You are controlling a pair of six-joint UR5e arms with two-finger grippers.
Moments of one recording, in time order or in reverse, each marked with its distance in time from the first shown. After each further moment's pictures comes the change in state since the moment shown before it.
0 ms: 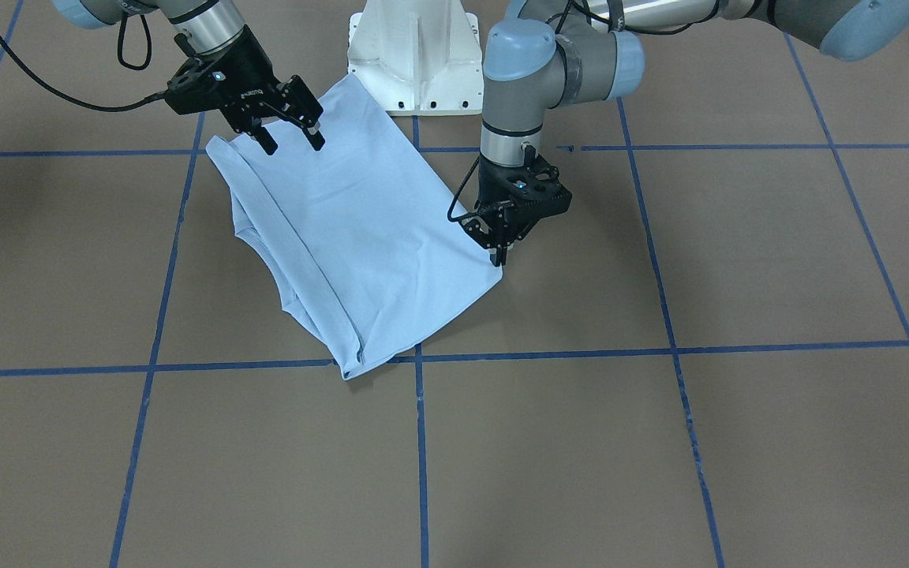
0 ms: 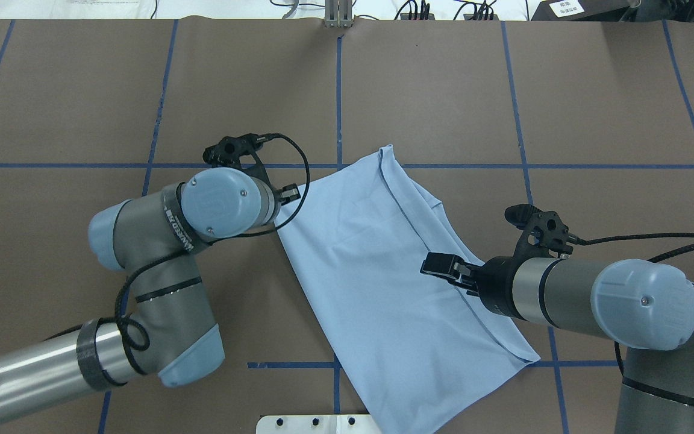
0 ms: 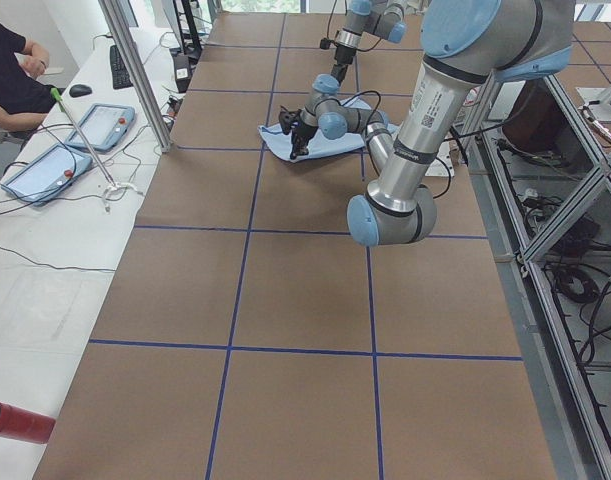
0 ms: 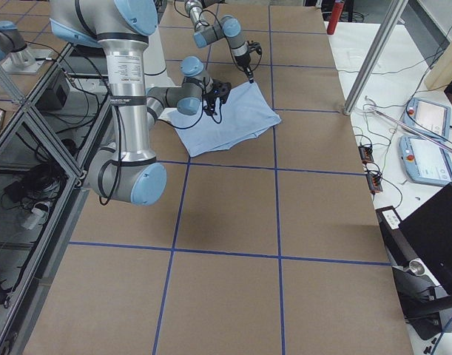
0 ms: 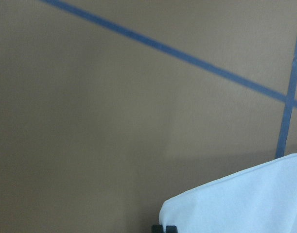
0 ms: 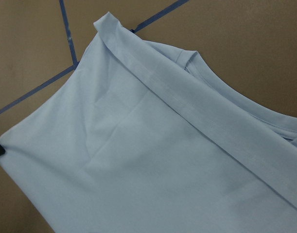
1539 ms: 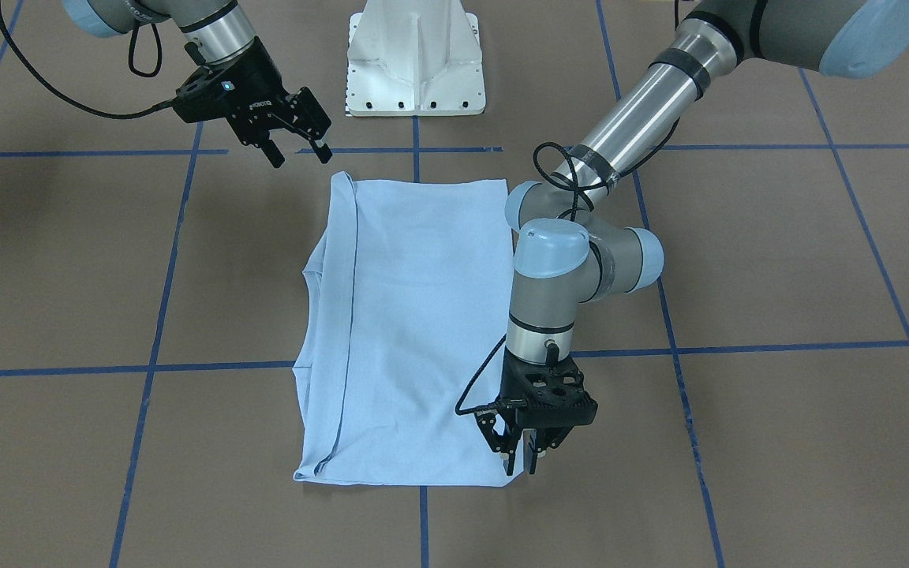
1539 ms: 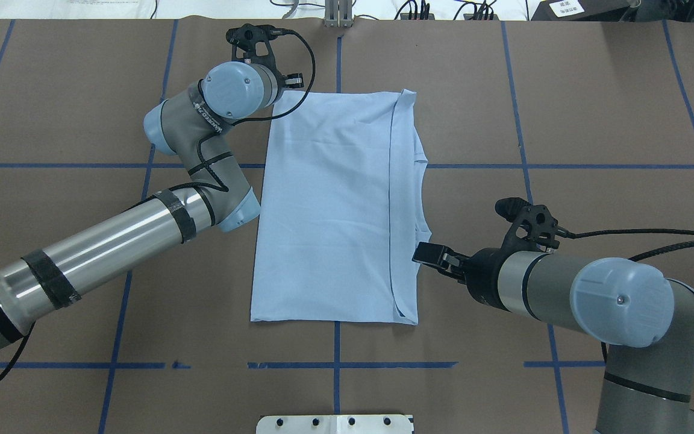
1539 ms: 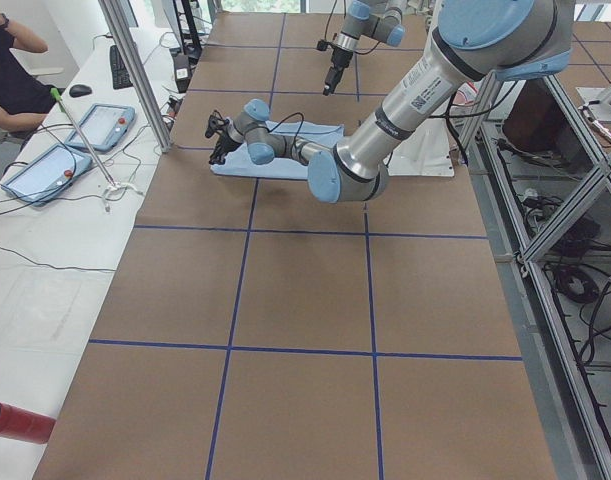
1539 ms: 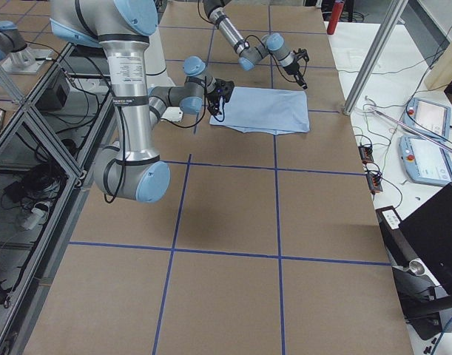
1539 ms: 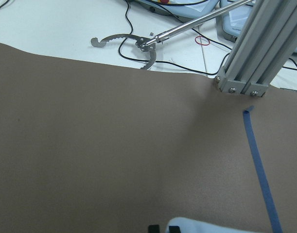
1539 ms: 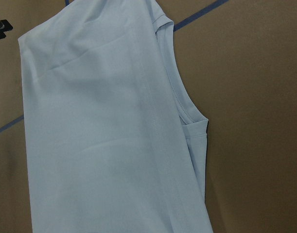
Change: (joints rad) left arm -0.224 -0.315 0.796 -0.666 0.081 0.400; right arm -0.002 0.058 -0.057 -0.005 -0.061 -0.006
